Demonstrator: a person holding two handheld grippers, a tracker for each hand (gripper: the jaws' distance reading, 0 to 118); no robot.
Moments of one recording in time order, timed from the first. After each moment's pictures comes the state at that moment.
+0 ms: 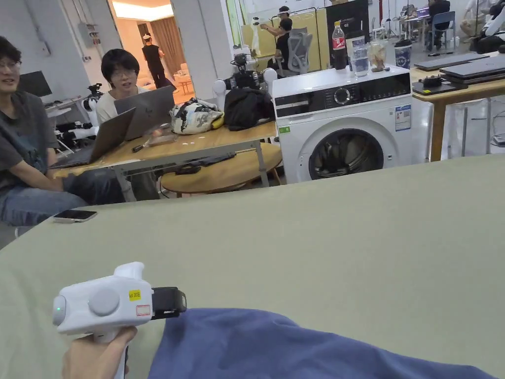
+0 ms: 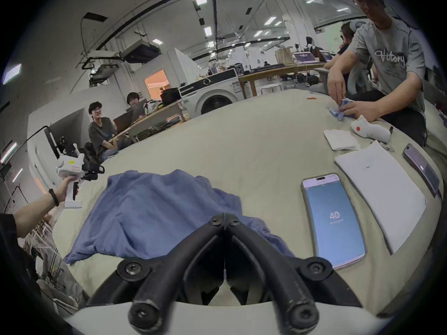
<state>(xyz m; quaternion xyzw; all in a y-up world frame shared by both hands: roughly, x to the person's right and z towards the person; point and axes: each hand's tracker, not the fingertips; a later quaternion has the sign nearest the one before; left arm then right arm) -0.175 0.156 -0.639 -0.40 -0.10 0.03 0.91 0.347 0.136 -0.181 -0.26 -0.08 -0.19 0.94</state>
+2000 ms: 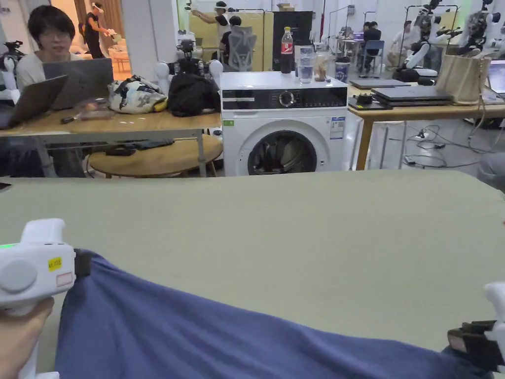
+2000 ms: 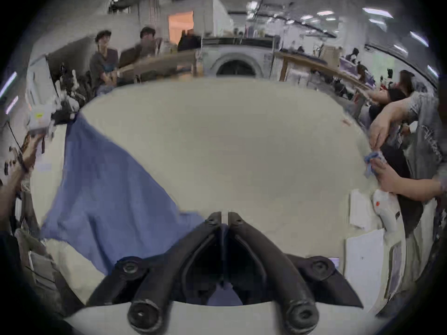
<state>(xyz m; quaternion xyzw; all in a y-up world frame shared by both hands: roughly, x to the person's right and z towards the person) -0.191 0.227 -0.565 -0.28 -0.11 0.01 0.95 0.368 0.197 -0.327 -0.38 -0.04 -0.05 0.92</state>
